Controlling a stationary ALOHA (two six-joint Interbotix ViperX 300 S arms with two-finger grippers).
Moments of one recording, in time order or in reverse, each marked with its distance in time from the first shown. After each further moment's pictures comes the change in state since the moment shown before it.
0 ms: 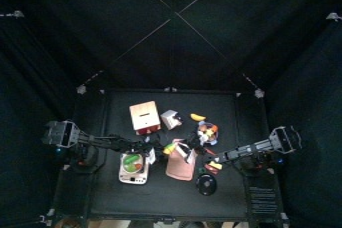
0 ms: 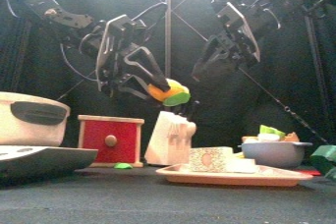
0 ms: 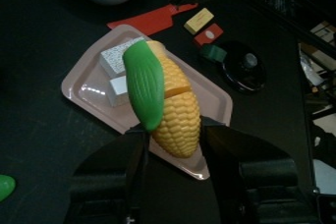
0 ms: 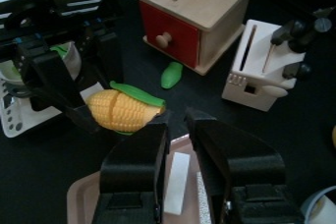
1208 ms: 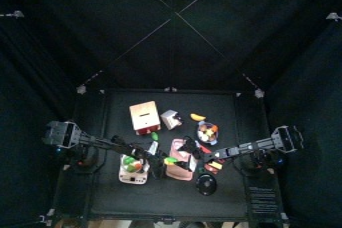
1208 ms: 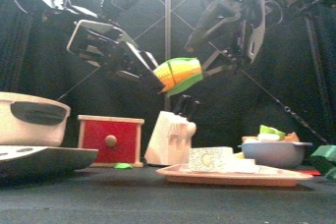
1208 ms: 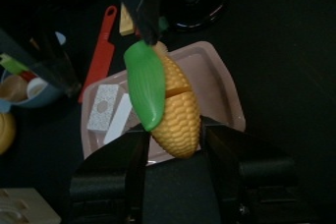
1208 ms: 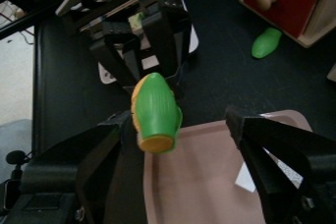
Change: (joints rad) left arm -0.031 0.031 -0.064 1.006 0.043 0.011; right arm -0.084 0.000 -0.006 -0.054 -0.495 0.005
